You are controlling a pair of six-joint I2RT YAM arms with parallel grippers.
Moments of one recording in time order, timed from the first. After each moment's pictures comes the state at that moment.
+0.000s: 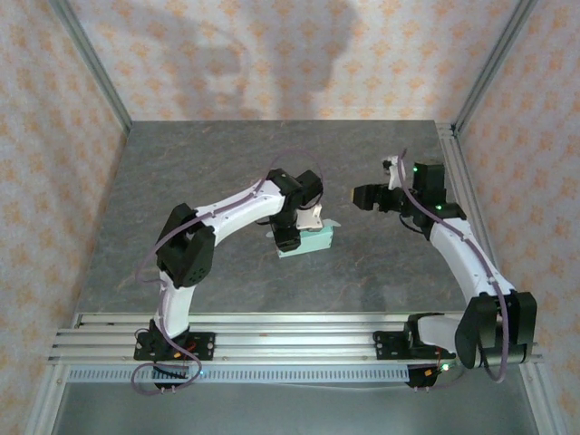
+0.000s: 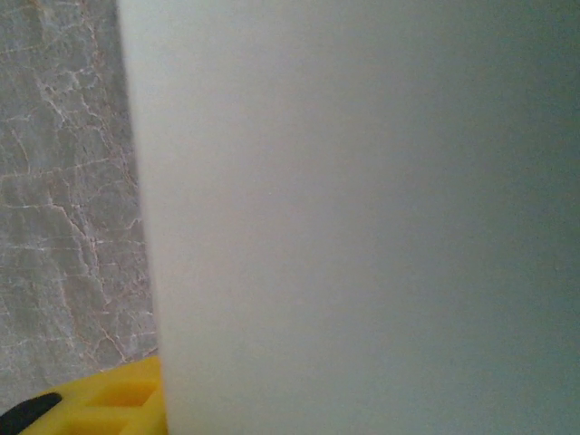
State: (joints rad) left arm -0.73 2.01 1.69 -1.23 -0.02 0.47; right arm 0.08 1.22 0.90 -0.35 -0.66 0.10
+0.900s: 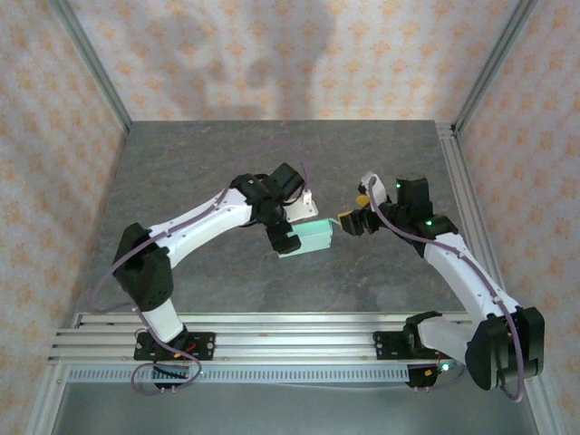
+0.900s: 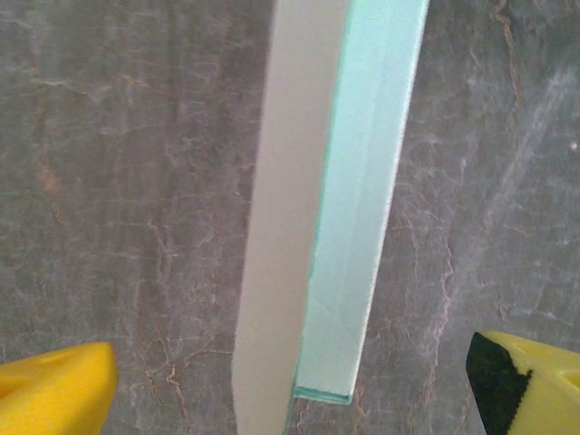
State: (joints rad) left arm -0.69 1.68 1.43 -0.95 0.03 0.41; right arm 0.25 1.11 0.81 -0.38 -0.56 -0.25
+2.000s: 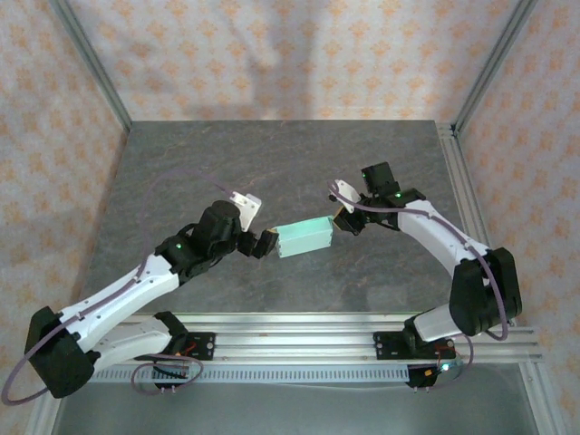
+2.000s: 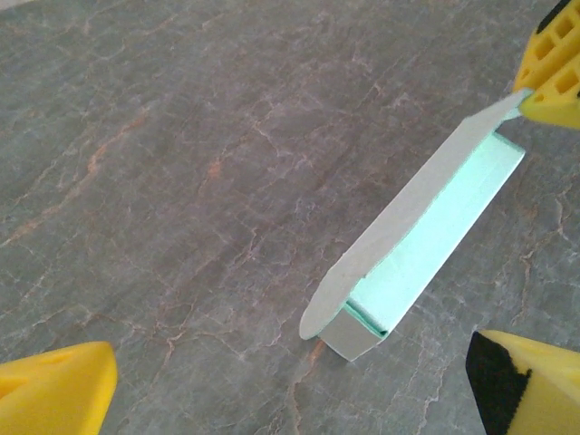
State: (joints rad) left arm -0.66 1.04 0.77 -0.38 -0.11 -0.12; right arm 0.35 1.44 1.02 -0.61 -0.45 -0.54
